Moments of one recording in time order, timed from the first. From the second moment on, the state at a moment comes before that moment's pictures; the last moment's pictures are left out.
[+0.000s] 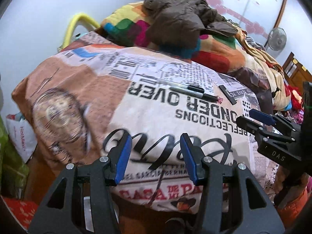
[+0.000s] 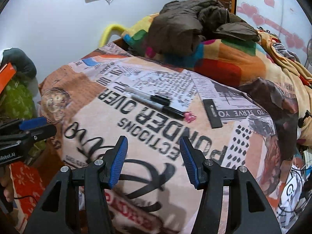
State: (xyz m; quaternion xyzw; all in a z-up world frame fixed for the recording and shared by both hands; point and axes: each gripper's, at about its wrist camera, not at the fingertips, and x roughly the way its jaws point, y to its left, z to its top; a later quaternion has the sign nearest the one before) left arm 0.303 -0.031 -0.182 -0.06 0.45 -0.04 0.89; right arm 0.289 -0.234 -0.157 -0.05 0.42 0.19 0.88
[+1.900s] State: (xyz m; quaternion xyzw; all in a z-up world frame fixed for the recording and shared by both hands) left arm 0.383 -0.066 -0.227 -0.12 0.48 -0.09 0.86; right arm 0.342 -0.262 -0.177 0.00 0.40 0.22 0.89
